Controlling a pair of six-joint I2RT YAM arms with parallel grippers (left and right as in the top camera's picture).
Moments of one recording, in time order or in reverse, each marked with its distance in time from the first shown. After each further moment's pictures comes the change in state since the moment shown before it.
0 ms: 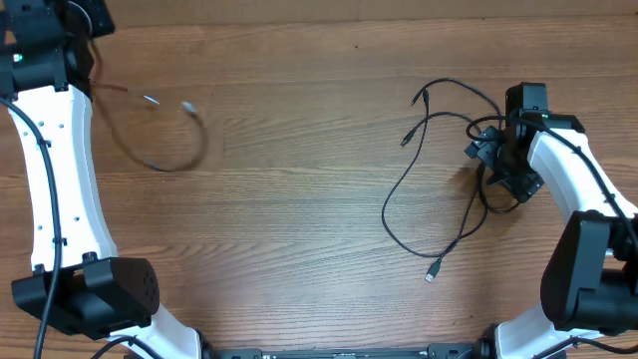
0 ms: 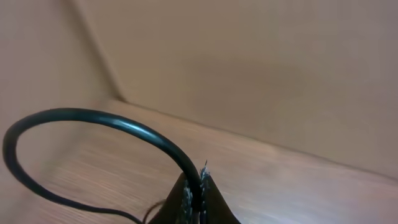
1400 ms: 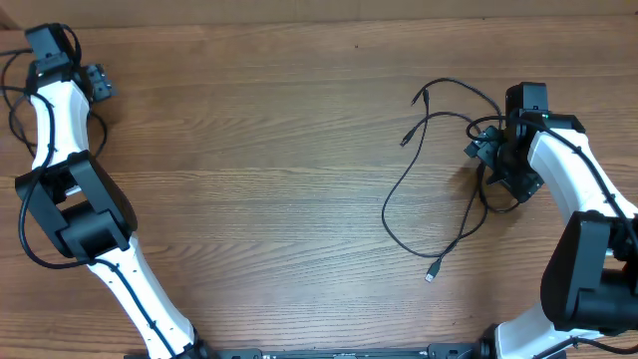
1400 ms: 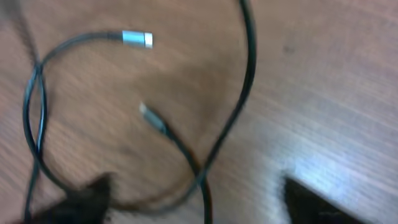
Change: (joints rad) left arm 0.190 0.547 0.020 0.065 -0.062 -0.035; right arm 0.000 -0.001 0.000 0.003 -0.004 -0.003
